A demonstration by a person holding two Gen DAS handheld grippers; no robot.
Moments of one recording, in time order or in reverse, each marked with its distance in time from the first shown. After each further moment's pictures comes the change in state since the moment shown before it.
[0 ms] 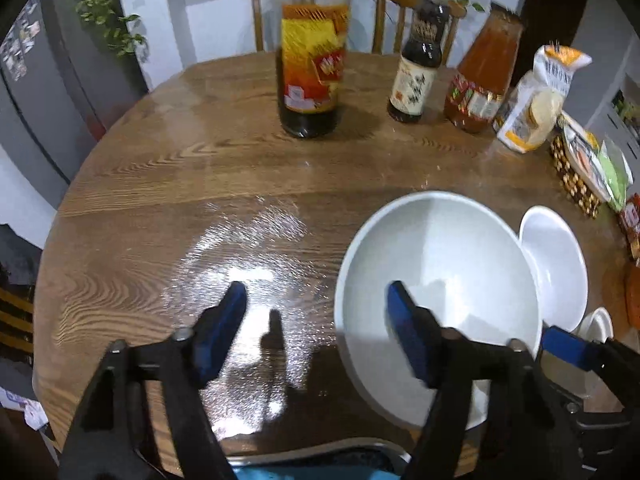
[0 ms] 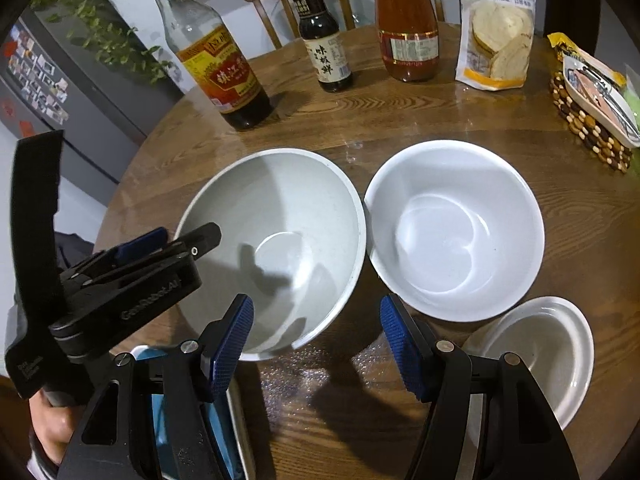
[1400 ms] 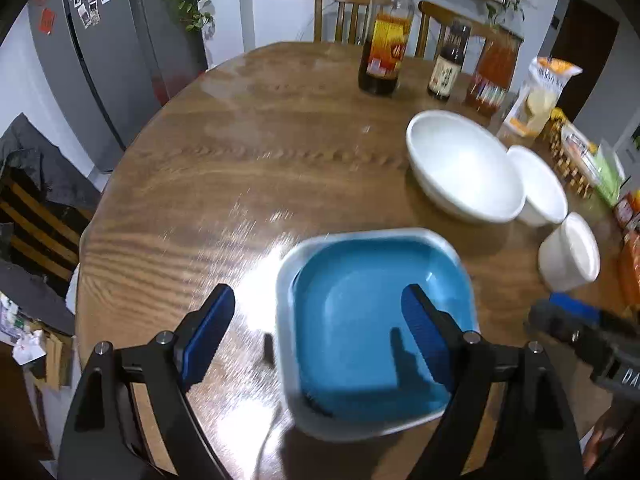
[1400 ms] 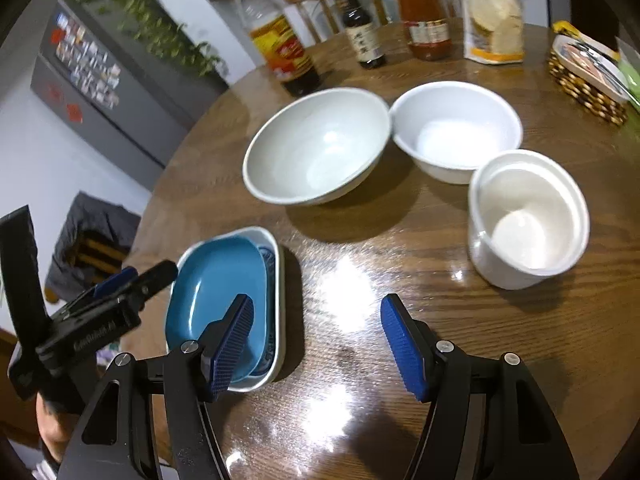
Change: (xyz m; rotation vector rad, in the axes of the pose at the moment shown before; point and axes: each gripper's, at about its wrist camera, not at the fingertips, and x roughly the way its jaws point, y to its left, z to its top) left arm -0.099 0.040 -0.126 -0.154 -0.061 0.069; right arm -0.053 0.000 -0.091 -0.030 -0.031 0.151
